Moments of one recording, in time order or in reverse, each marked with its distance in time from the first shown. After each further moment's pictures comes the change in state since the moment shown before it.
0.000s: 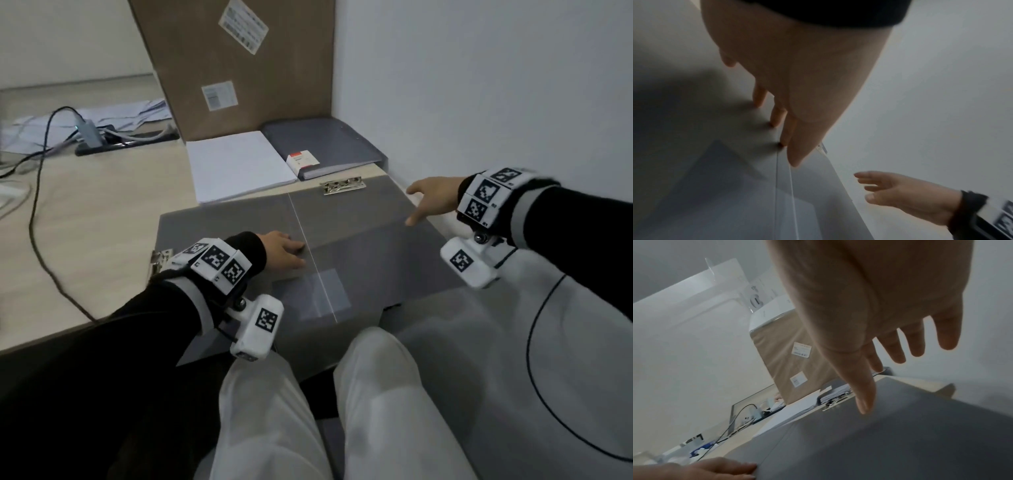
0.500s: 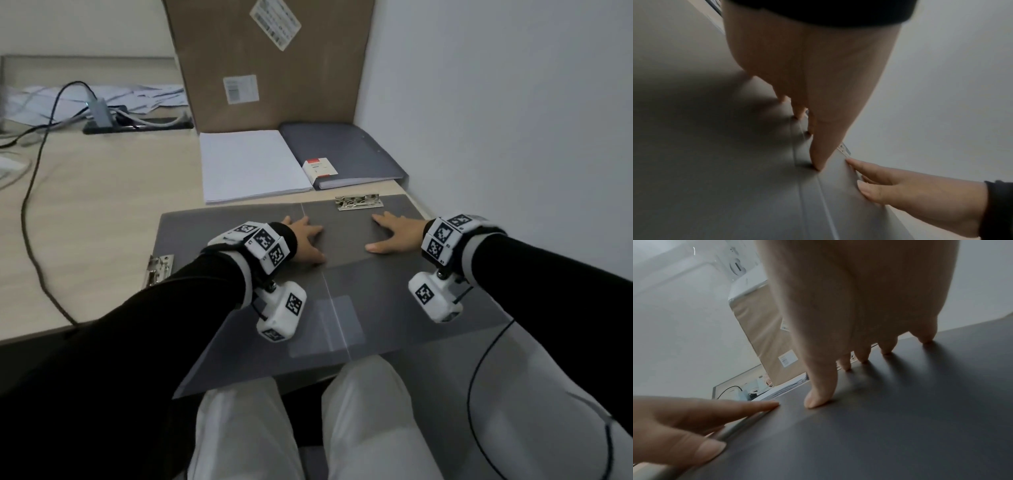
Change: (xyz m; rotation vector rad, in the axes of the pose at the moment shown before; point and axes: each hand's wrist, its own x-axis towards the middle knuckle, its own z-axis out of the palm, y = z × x) left_hand 0.055 0.009 -0.020 -0.044 0.075 -0.020; right_hand 0.066 -0.039 0.044 -0.163 -0.186 -0.168
